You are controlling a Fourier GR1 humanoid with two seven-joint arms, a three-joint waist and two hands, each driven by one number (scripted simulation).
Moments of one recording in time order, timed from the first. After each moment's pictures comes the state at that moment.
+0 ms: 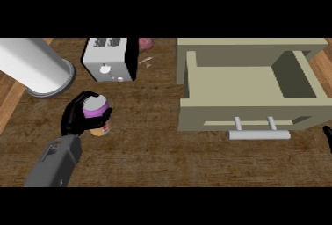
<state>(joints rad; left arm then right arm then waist) -0.50 0.19 0.25 -0.54 0.12 -0.06 -0.57 0.31 -0.01 -0.24 -2.18 -0.10 0.21 0.07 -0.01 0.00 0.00</state>
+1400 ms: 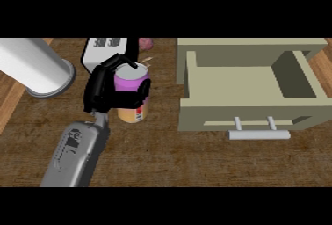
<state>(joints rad) -0.49 0.02 -0.06 -1.40 0.03 0.19 0.07 0.30 -0.02 -0.28 -2.21 -0.12 0.21 0.11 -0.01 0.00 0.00</state>
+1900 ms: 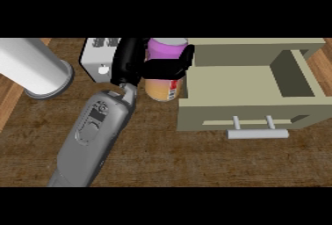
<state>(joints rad) -0.80 0.00 -0.16 -1.31 0.00 0.35 0.26 0.30 -0.02 -0.26 -2.24 -0.12 0.20 0.13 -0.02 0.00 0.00</state>
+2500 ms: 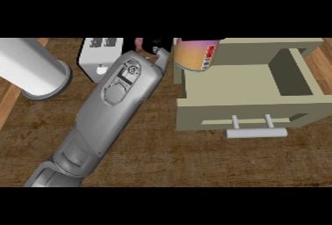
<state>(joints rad) -1.16 0.00 -0.18 -1.00 0.08 0.47 0.26 0.26 -0.05 -0.30 -2.20 -0.15 0.22 0.14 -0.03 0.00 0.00</state>
